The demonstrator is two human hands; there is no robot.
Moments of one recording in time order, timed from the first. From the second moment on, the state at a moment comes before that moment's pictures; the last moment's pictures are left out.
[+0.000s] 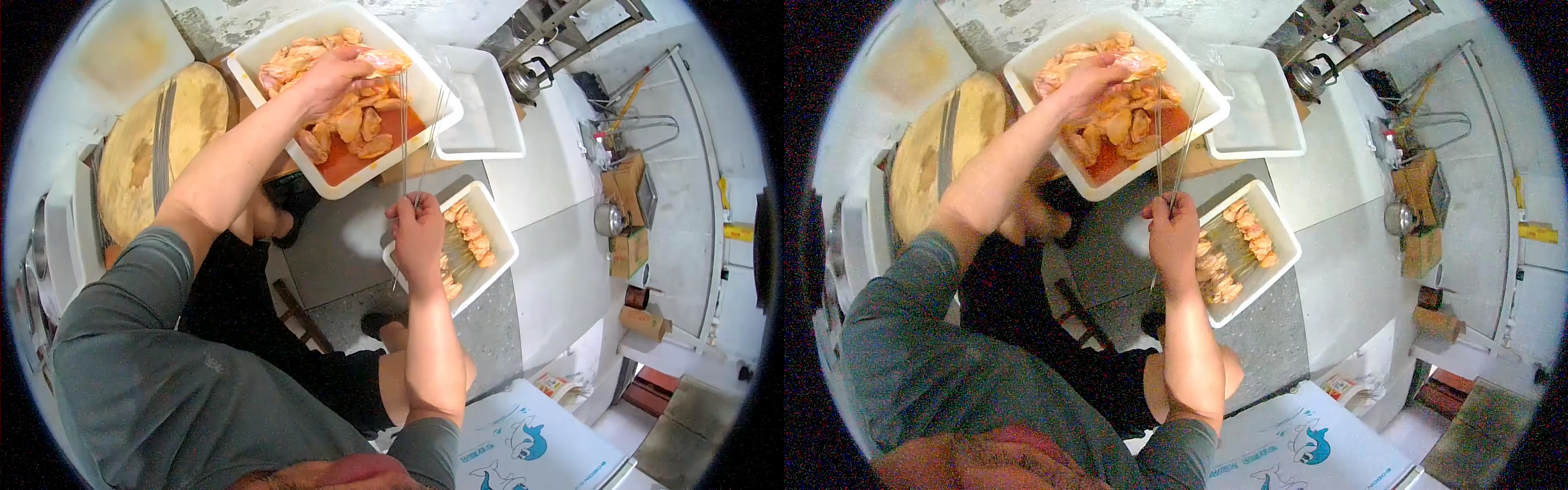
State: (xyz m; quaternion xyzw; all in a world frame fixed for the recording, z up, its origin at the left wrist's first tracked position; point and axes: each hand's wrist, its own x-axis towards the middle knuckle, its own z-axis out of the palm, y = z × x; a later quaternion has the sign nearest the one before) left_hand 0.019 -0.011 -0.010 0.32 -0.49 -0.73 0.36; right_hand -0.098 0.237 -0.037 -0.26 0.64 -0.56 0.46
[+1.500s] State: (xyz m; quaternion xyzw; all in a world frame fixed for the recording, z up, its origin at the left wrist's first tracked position) left_hand 0.022 -0.044 -0.034 0.30 -0.48 -0.72 0.41; right_hand -0.096 0.235 -0.049 -0.24 0.64 -0.56 0.47
